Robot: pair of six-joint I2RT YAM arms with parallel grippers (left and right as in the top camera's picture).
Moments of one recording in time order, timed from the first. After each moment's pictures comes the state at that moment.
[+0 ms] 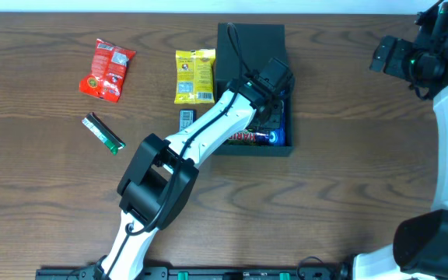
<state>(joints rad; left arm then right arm) -0.71 2.19 1.80 -0.82 0.08 -0.57 -0.21 1.69 1.69 -0.89 -0.06 0.15</state>
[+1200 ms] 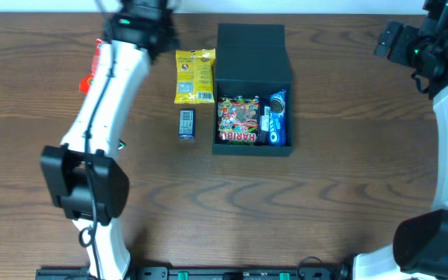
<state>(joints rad) -0.18 2.03 2.00 -0.95 -0.31 -0.46 -0.21 1.69 1.69 -0.74 -0.06 0.15</state>
